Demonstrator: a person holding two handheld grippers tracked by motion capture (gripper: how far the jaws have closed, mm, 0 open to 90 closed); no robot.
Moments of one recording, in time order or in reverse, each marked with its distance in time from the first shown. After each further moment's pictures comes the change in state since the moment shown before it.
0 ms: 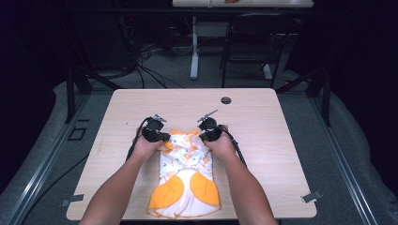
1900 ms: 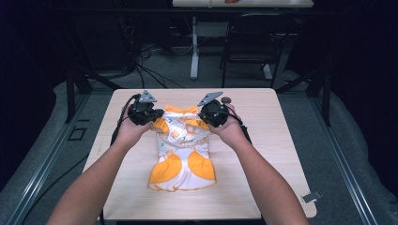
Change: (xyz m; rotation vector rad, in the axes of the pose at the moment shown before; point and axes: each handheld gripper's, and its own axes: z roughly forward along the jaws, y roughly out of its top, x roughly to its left) left arm -0.013 0.054 -0.110 -0.225 0.090 0.208; right arm 0.017 0.046 -0.112 -0.224 -0.086 -0.294
